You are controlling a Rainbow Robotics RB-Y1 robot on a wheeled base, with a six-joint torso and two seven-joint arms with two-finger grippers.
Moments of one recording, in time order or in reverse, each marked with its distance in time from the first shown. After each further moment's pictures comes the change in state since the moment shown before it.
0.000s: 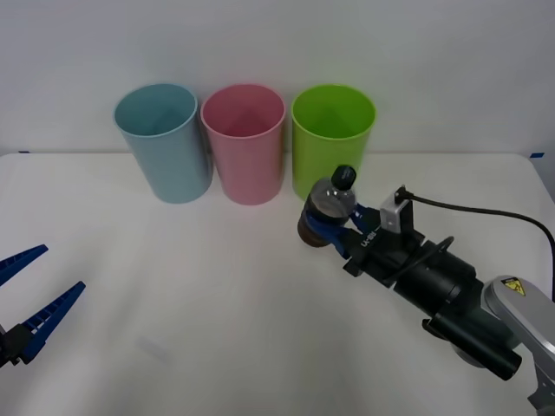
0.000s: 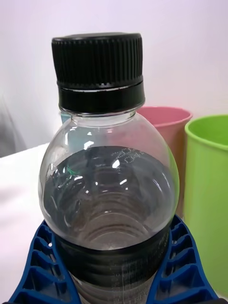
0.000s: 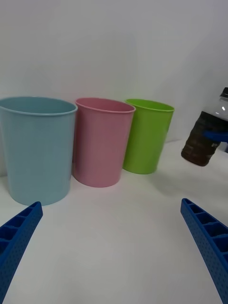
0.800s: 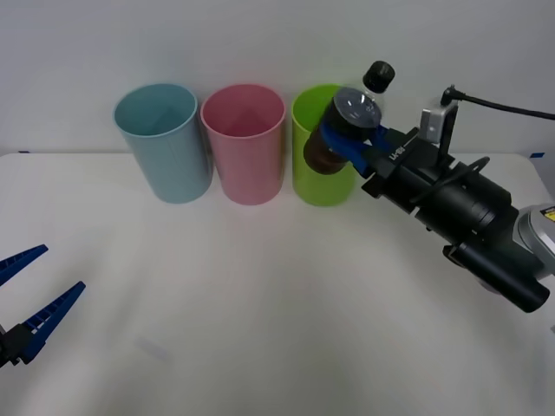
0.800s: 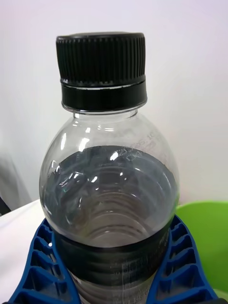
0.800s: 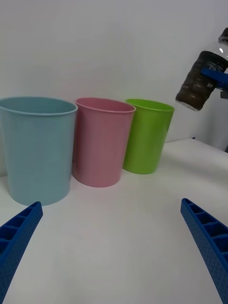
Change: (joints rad) right arm -0.191 -0.100 -0.068 -0.079 0.016 0.066 -0.336; left arm 0.000 0.000 0.000 0.000 0.000 0.000 0.000
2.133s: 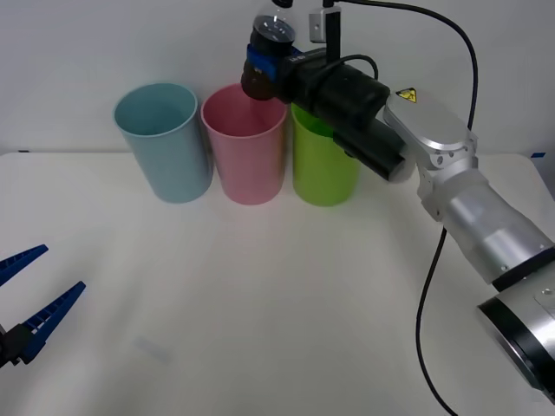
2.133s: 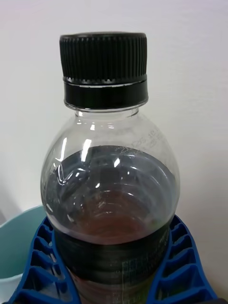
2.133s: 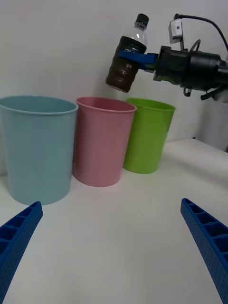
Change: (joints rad) right arm -0.670 0.311 0.110 0.780 0.122 0.105 -0.066; left arm 0.000 0.000 0.000 0.000 0.000 0.000 0.000
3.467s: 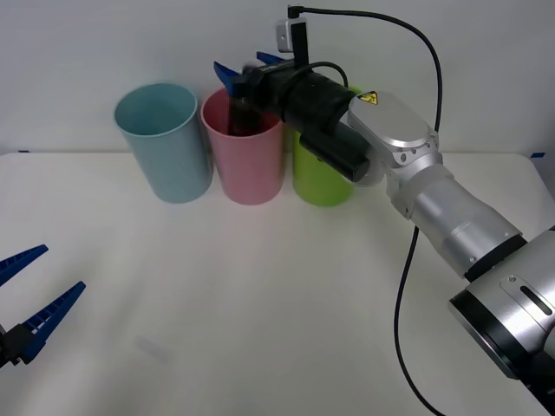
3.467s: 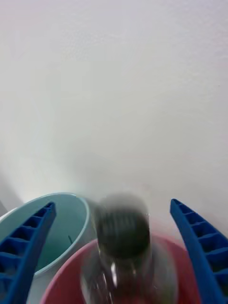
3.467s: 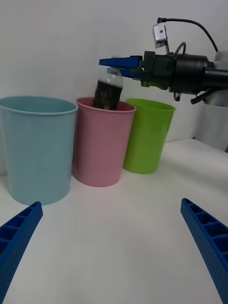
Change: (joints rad) right arm -0.074 0.072 0.071 0.118 -0.018 0.060 0.006; left arm 0.000 0.000 0.000 0.000 0.000 0.000 0.000
